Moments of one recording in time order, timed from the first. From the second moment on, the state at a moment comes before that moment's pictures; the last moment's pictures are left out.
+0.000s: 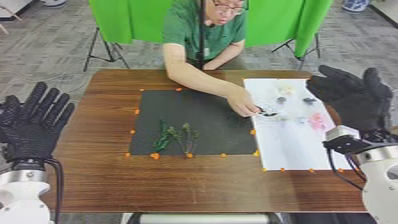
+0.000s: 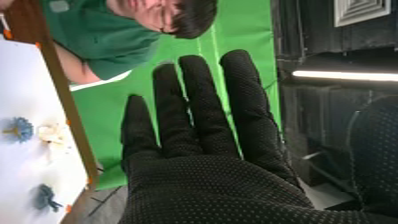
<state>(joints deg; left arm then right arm) 127.4 -57.1 -105.0 -124.0 10.1 9.1 22.0 -118.7 -55.0 105.0 -122.8 -43.1 2.5 -7.0</state>
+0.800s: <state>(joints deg) 127.4 -57.2 -104.6 -124.1 11.0 9.4 21.6 -114.0 -55.3 102.7 -119.9 -72.3 3.4 -1.8</state>
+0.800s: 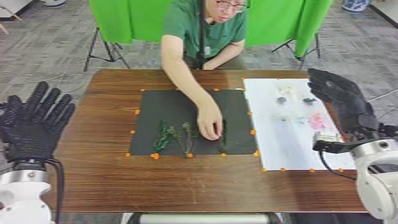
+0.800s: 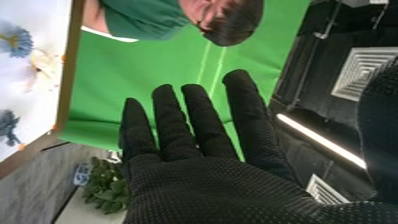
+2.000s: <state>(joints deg) 128.3 -57.9 -101.4 -124.2 10.9 9.6 20.4 -115.3 -50.9 97.1 -121.2 -123.7 4.8 8.2</state>
